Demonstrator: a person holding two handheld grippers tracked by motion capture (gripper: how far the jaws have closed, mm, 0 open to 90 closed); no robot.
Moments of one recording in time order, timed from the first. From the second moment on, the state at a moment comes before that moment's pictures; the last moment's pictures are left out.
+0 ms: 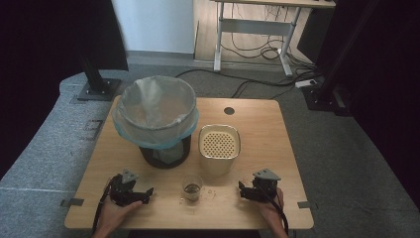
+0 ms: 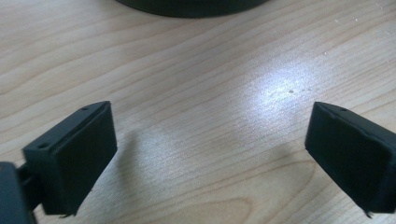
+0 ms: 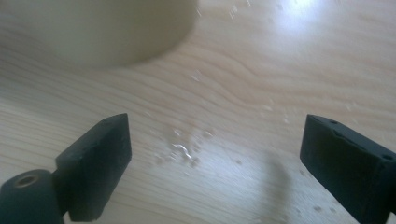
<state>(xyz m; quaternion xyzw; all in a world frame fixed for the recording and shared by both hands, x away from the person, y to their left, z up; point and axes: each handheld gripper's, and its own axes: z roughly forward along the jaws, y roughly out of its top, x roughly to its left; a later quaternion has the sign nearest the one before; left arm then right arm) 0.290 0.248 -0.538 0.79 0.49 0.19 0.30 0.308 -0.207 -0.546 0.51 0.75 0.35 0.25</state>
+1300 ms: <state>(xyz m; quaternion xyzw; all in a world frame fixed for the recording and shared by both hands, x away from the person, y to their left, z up) 0.277 0.243 -0.536 0.80 0.48 0.19 0.32 0.280 -0.065 -0.538 0.30 0.80 0.51 0.12</state>
